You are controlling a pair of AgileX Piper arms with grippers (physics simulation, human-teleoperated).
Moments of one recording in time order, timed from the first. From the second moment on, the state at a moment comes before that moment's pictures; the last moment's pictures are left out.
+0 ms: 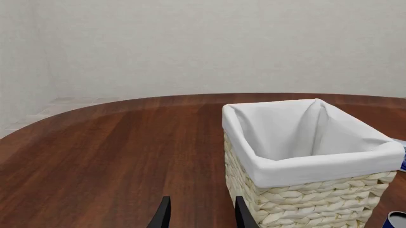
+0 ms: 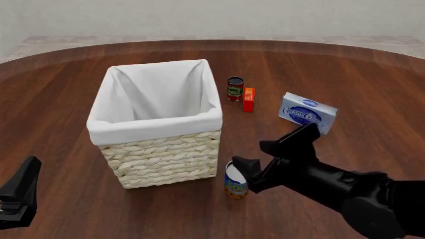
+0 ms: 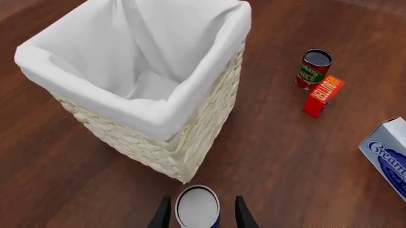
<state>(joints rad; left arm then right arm) 0.00 0.00 0.00 0.00 0.00 0.68 1.36 -0.39 -0.46 0.08</state>
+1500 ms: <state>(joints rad) 0.00 0.00 0.00 0.00 0.00 0.70 1.49 -0.38 -0.56 0.11</state>
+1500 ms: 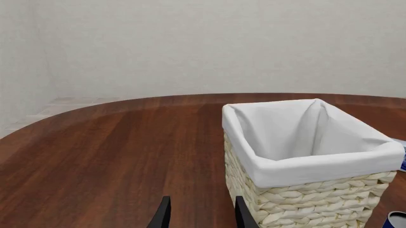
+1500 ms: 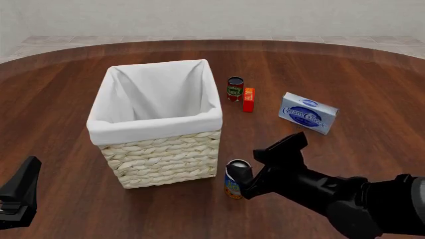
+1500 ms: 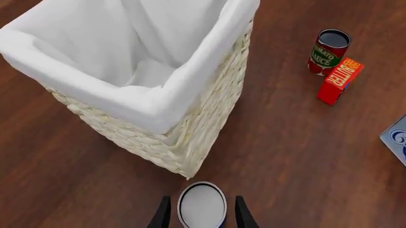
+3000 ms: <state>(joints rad) 0.00 0.00 0.00 0.00 0.00 0.71 1.59 -0.38 -0.62 0.14</state>
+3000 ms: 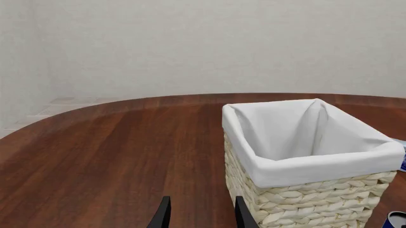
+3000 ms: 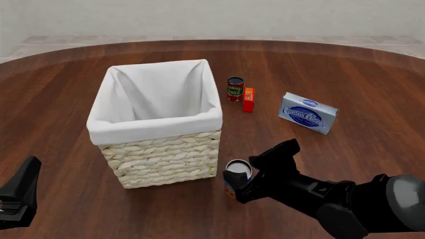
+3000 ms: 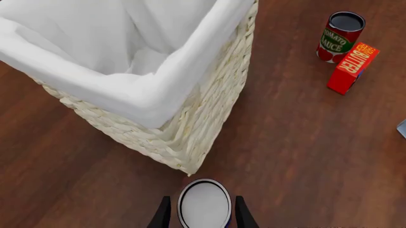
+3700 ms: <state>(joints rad) 0.00 0.00 0.00 0.00 0.00 0.72 1.62 -0.38 -0.65 0.15</state>
